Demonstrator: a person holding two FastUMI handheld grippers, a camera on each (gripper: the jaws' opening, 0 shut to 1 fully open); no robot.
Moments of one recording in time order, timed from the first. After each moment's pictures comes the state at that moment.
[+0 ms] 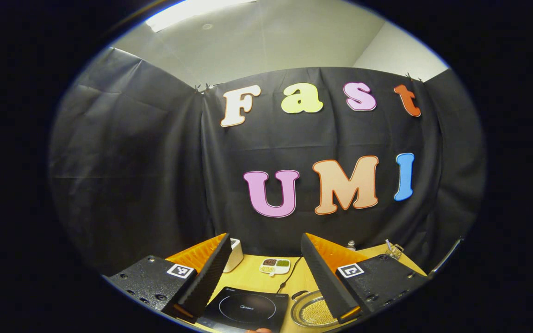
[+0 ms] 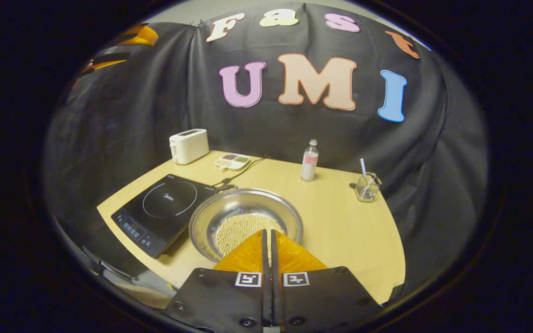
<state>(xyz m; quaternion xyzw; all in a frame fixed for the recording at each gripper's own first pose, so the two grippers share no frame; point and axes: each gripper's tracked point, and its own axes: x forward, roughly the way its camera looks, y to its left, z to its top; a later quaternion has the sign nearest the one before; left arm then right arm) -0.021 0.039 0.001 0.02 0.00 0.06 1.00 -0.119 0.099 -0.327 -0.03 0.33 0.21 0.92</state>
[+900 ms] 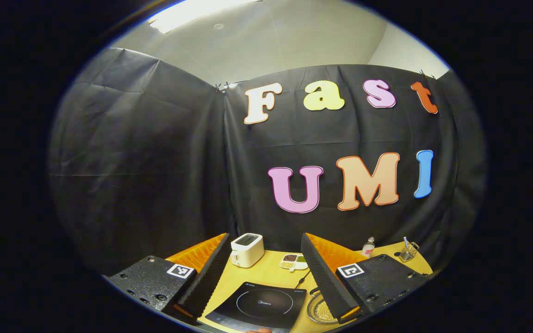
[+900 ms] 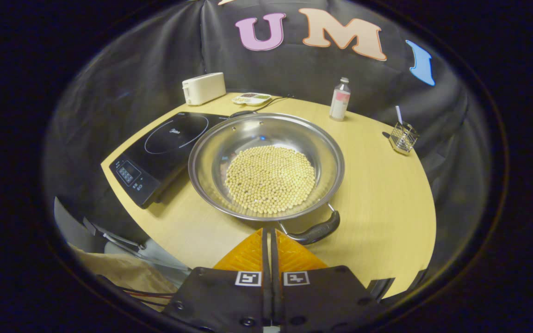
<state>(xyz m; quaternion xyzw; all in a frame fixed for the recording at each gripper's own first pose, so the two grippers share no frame) -0.046 0.079 -0.004 0.02 0.01 0.12 0.99 -0.171 0.110 -0.445 -0.07 0.46 0.25 0.85</state>
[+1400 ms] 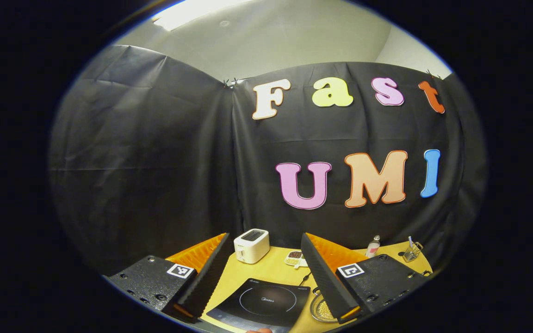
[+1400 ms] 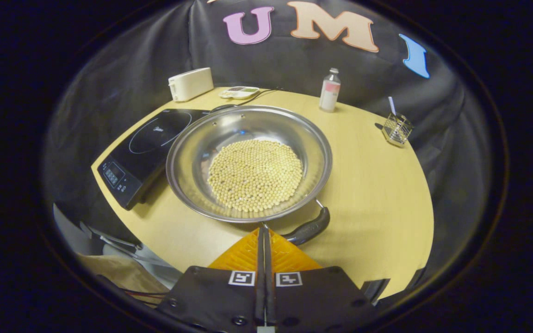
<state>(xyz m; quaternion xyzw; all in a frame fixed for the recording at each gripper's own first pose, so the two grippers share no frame) -0.050 0.088 -0.015 0.01 0.02 0.15 0.99 -0.152 0.094 -0.459 -0.07 0.48 0.23 0.85</state>
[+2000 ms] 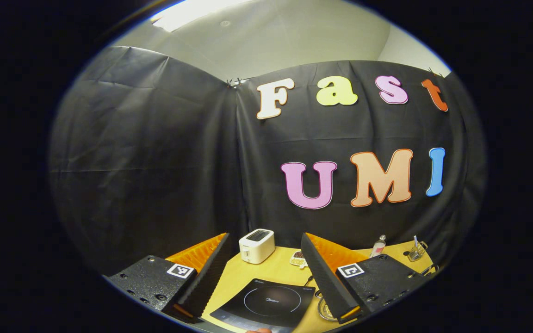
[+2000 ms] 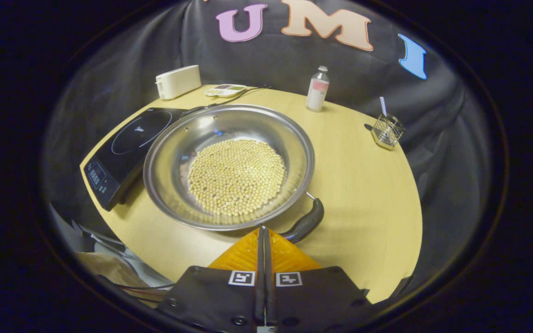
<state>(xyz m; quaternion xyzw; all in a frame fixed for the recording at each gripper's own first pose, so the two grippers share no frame) -0.047 0.094 -0.016 0.02 0.03 0.16 0.99 -0.115 0.062 -0.471 -0.09 0.48 0.20 0.85</state>
